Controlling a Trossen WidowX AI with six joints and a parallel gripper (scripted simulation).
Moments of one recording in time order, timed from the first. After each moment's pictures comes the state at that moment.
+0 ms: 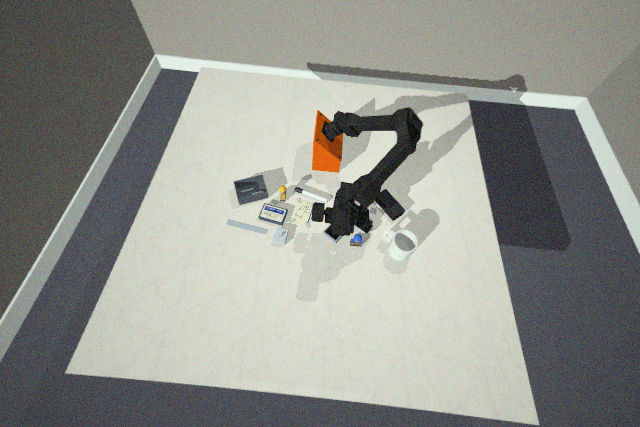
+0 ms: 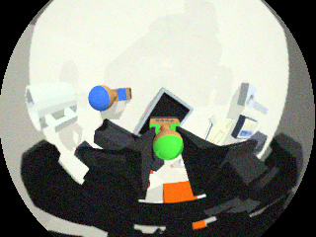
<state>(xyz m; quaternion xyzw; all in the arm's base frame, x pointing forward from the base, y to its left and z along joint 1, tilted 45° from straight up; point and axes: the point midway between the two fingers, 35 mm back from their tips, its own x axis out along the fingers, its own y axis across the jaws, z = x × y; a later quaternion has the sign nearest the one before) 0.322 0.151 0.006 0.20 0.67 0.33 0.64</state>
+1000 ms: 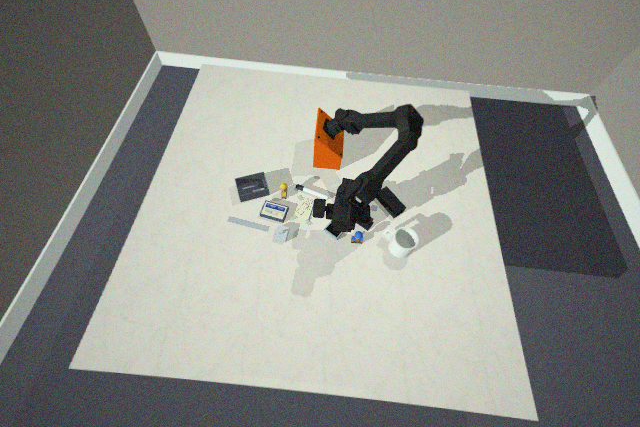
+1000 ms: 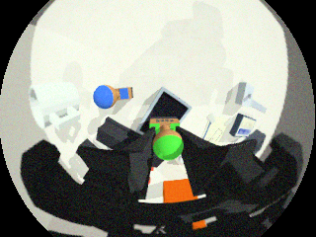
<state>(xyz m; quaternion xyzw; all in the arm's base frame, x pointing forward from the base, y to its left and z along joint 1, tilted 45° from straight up) 0.323 0.146 0.013 0.20 0.67 0.33 0.63</state>
